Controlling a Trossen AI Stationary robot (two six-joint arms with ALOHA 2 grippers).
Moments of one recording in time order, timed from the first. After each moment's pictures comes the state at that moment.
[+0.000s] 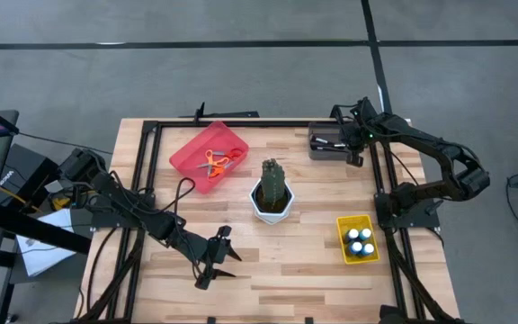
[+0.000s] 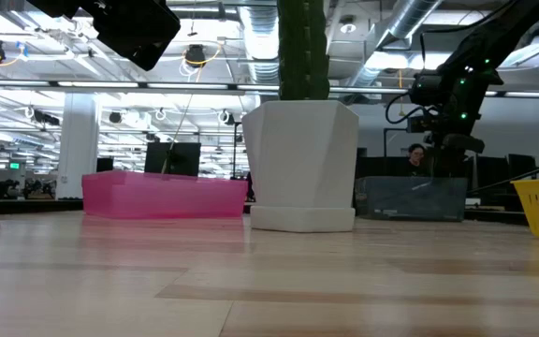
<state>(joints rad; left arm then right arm) -0.57 1.47 0.76 0.20 -0.16 -0.20 -1.01 1.28 0.76 -0.66 -0.06 -0.81</state>
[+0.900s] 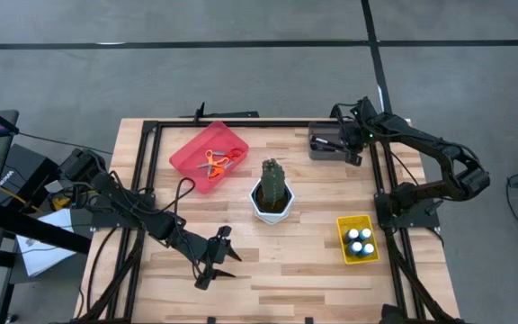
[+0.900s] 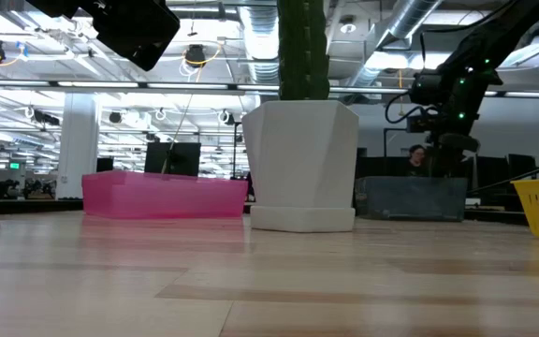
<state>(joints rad) -0.57 1.47 0.76 0.20 -0.16 -0.20 -1.01 1.28 0.76 -0.64 -0.06 -0.75</state>
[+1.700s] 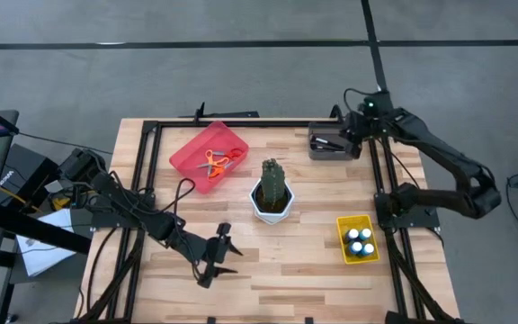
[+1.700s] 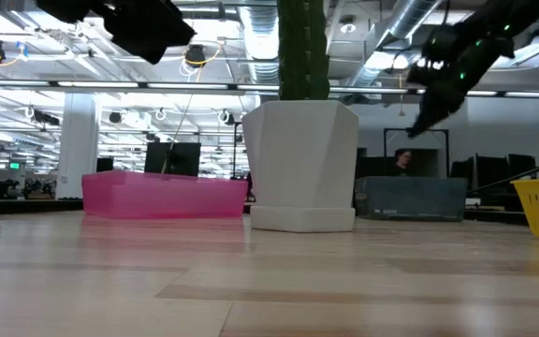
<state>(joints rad) -0.57 1.47 0.76 0.20 -0.25 -0.11 -1.01 1.10 0.83 -0.63 -0.28 -0.64</state>
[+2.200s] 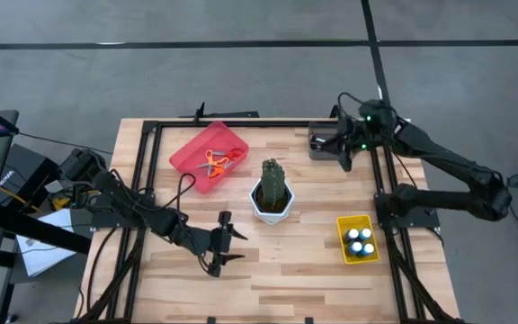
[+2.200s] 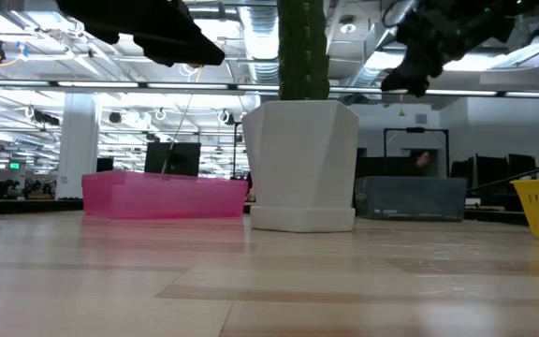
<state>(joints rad) -0.52 1.47 0.76 0.20 -0.39 -0.03 -0.72 0.97 0.84 -0.51 -0.48 -0.19</state>
